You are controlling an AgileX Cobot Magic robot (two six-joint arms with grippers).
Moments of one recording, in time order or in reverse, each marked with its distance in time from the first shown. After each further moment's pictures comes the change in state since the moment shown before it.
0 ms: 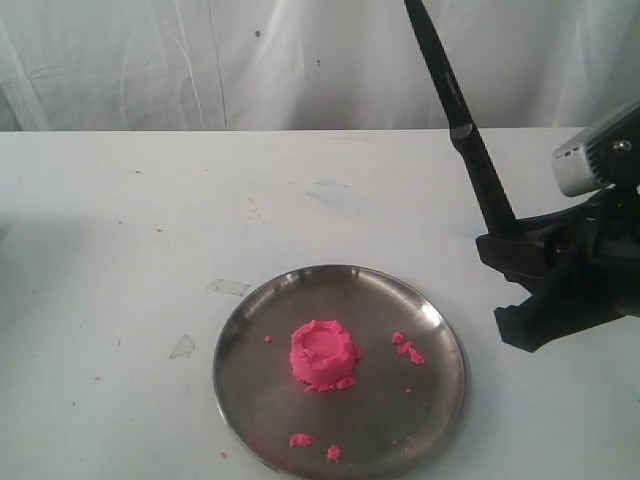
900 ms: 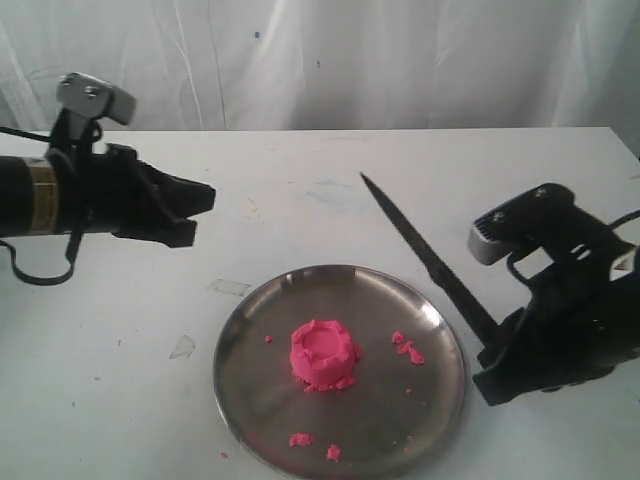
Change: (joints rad) left arm -0.211 1.265 -0.321 1.270 0.075 -0.998; right arm 0.022 0.303 -0.115 -0.450 0.334 0.467
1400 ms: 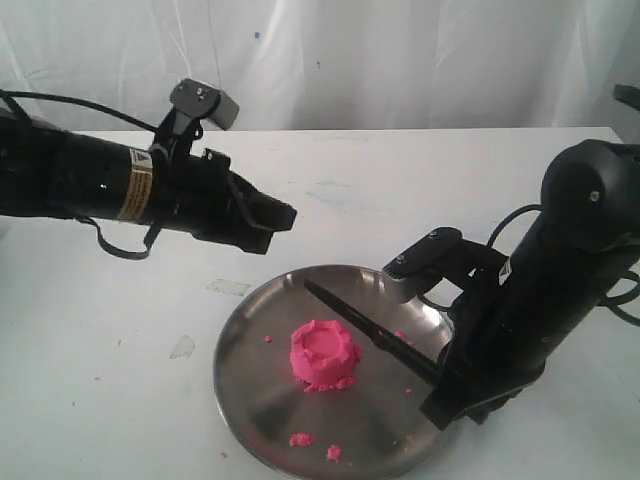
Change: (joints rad) left arm -0.150 0.164 -0.215 0.299 -0.064 -0.318; right arm 0.118 0.317 -0.170 -0.048 0.157 -0.027
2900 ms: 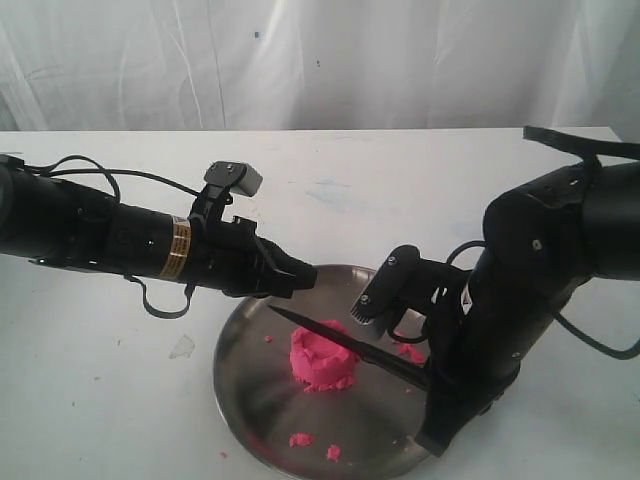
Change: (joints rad) left arm -0.012 0.230 0.021 -0.243 -0.093 0.130; right arm 0.131 0.058 -0.002 -0.236 -0.106 0.061
